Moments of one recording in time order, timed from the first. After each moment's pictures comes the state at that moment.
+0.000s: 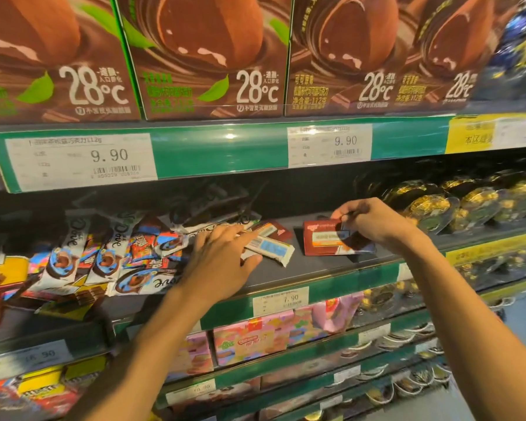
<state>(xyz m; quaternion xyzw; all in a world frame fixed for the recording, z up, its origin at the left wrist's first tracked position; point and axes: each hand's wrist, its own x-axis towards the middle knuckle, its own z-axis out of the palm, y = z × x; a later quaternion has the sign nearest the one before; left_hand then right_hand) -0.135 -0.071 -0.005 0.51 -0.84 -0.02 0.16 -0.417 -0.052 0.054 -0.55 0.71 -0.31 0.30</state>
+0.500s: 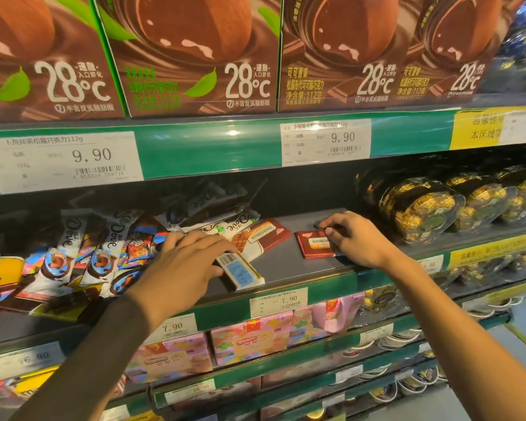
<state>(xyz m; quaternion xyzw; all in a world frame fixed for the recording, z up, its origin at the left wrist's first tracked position) -0.090 -0.058 0.012 0.47 -0.88 -0.01 0.11 -0.416 -0.058 0.010 -0.69 0.67 -0.22 0.14</state>
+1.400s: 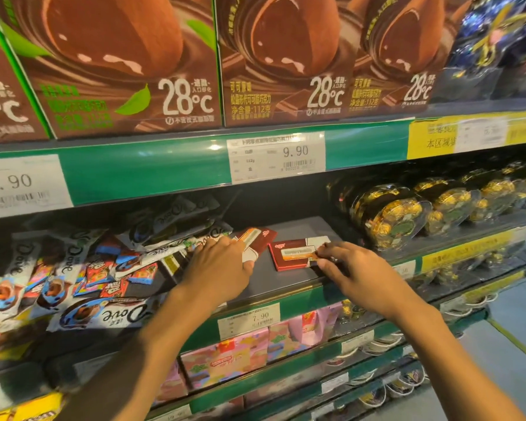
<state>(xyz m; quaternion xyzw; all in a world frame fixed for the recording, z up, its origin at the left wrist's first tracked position) -0.195 -0.076 0.016 0.54 -0.84 -0.03 0.05 -0.442 -0.003 -0.002 -0.71 0.68 -0.20 0.05</state>
